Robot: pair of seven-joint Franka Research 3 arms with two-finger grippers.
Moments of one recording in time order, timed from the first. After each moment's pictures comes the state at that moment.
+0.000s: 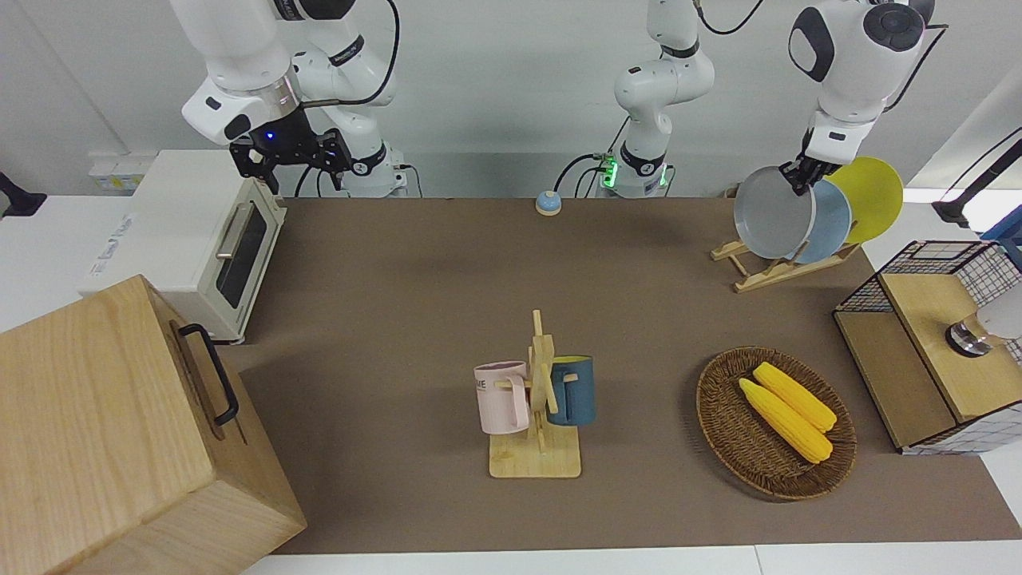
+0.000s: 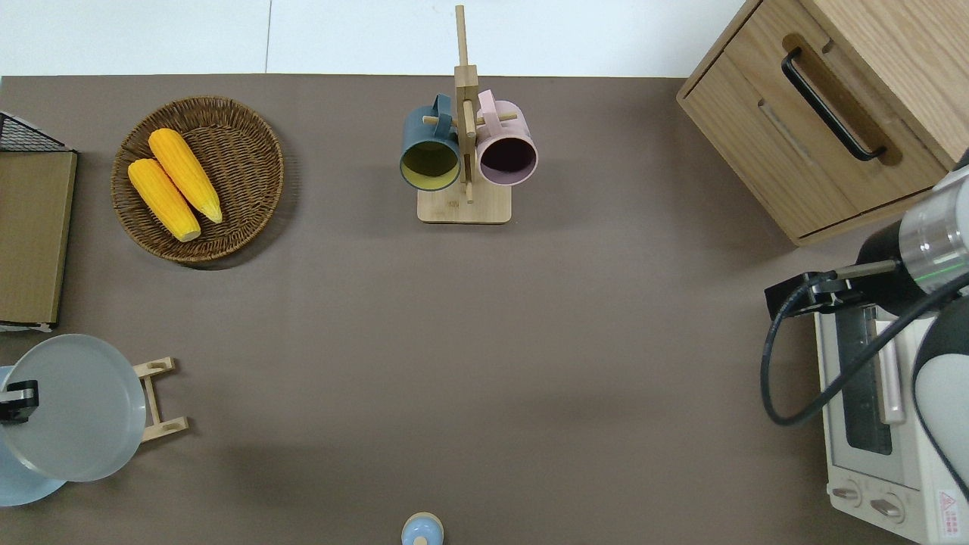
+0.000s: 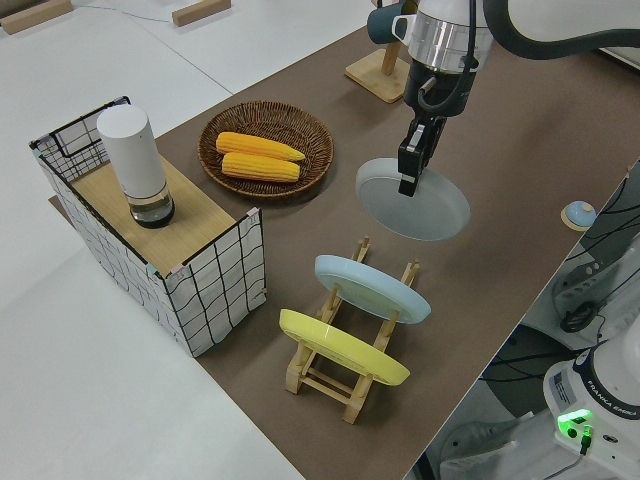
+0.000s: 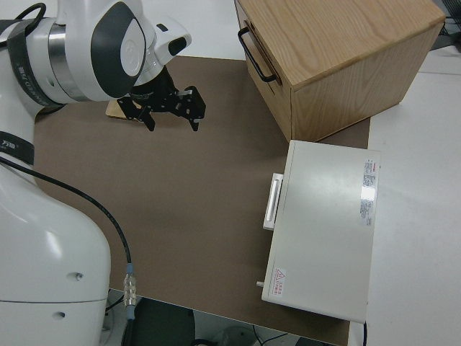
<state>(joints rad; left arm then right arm) 0.26 -0.29 -0.08 -2.08 0.21 1.69 -0.06 -0.26 0.02 0.38 -1.48 -0.03 1.38 0.04</state>
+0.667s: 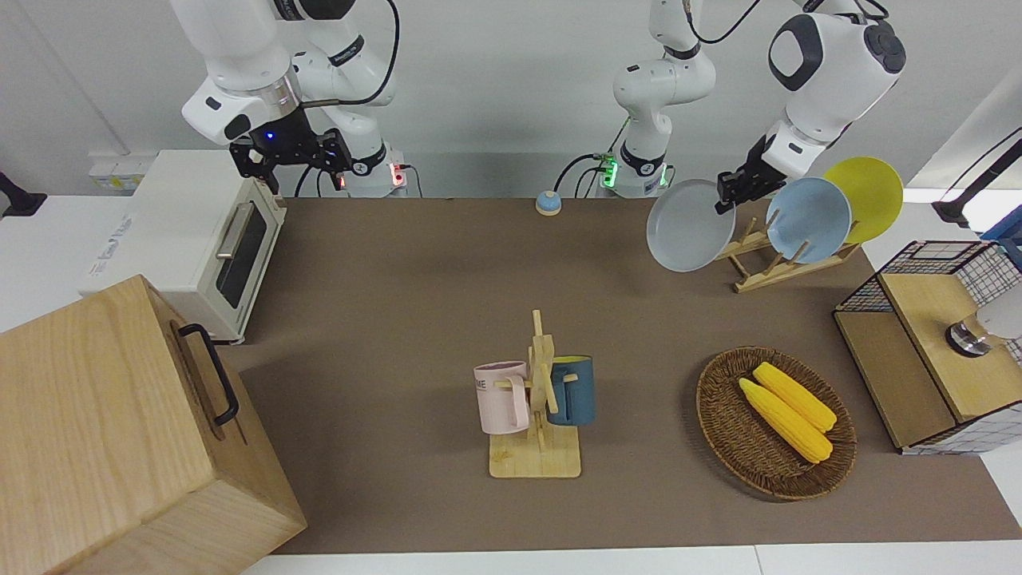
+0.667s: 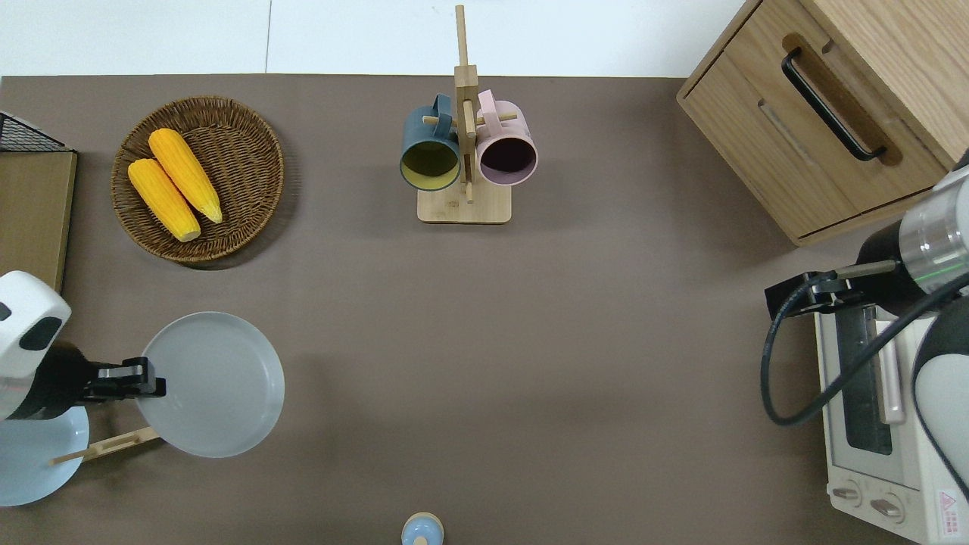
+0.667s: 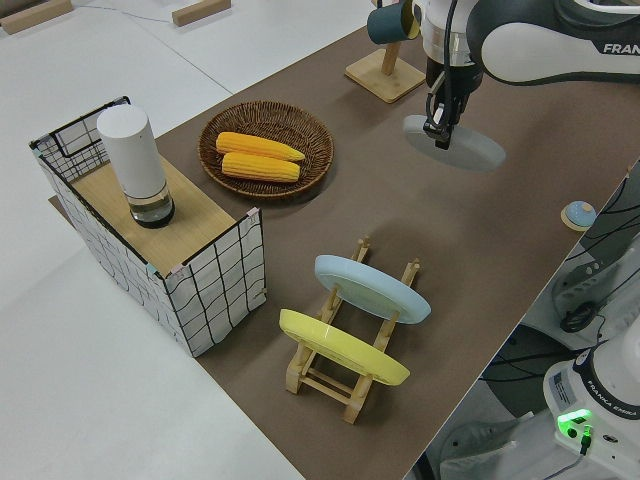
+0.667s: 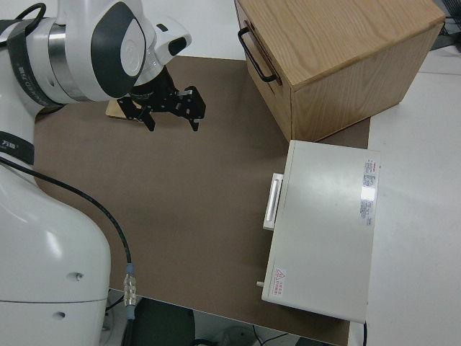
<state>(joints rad) 0.18 -0.24 -0.09 -2.09 -0.23 1.69 0.00 -0.26 0.02 0.38 -1.48 -0.03 1.38 0.04</state>
